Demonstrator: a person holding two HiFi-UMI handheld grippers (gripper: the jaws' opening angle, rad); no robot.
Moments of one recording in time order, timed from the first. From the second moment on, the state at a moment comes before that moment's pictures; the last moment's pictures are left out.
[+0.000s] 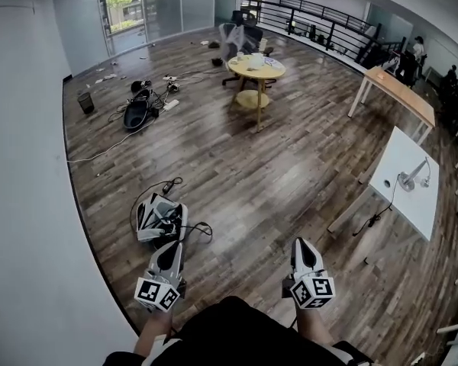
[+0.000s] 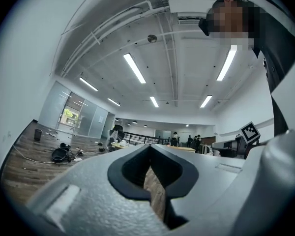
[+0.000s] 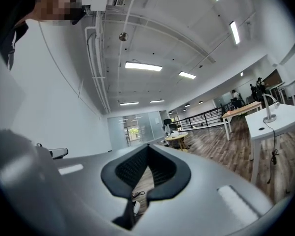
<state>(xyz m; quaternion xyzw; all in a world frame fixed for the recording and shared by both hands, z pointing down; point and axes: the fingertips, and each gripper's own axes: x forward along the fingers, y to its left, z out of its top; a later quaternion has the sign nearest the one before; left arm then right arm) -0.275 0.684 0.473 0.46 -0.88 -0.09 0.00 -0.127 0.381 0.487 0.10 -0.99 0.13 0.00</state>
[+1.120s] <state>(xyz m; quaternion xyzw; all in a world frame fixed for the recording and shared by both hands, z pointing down) -0.249 0.640 0.492 0.62 -0.77 -0.11 0.03 0.004 0.413 0.477 0.31 -0.95 0.09 0.01</state>
